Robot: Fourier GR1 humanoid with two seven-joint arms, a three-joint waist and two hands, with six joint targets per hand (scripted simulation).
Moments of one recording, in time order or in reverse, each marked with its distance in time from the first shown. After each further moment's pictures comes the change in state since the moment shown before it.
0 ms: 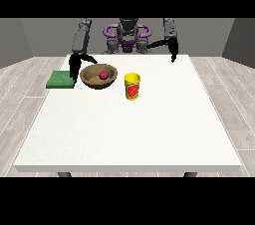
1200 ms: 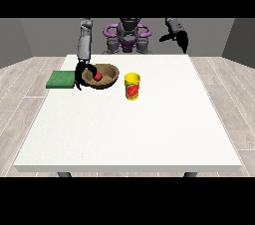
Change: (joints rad) left arm -0.008 0.036 -0.003 -0.186 0.025 -0.114 0.060; right arm -0.005 -0.044 0.036 0.224 0.124 -0.336 -0.214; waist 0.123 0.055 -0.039
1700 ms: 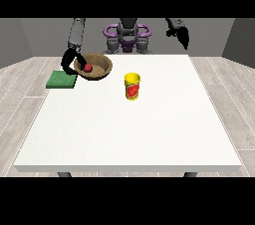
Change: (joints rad) left arm 0.078 0.019 0.078 0.164 0.050 -0.023 -0.015; right arm -0.070 -0.097 0.138 -0.013 0.149 -0.101 0.514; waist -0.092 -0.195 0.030
